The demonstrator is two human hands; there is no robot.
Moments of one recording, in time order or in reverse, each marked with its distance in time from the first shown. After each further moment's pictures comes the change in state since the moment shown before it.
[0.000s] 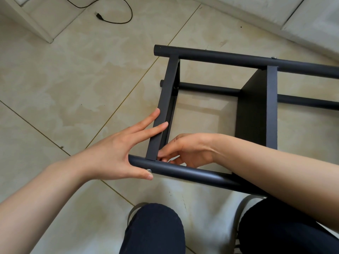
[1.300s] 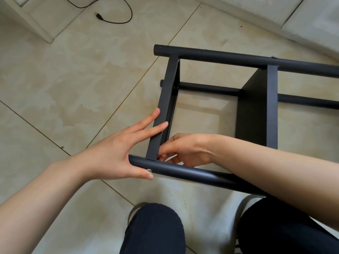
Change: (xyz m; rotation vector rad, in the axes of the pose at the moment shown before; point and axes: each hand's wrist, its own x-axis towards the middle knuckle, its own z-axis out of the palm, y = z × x) left_hand 0.000 0.000 0.000 0.011 0.007 0.002; right_hand 0.004 -0.002 0.007 -0.047 0.076 -0.032
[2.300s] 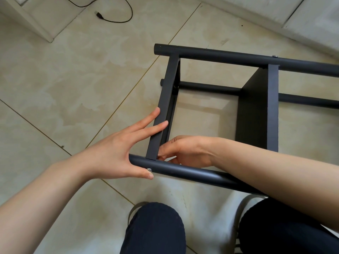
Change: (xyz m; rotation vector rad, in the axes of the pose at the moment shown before) left_hand 0.000 -0.001 0.001 -0.019 0.018 -0.003; right_hand -0.001 0.008 0.005 0.089 -0.007 -0.075
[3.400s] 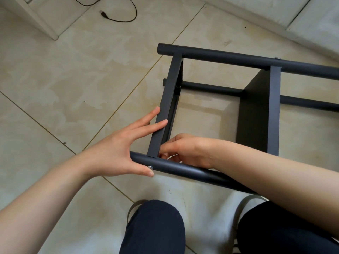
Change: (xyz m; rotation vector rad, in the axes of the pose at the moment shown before) left_hand -0.003 -0.002 0.006 -0.117 0.069 -0.033; right_hand -0.005 -0.002 0.011 -0.098 0.164 -0.054
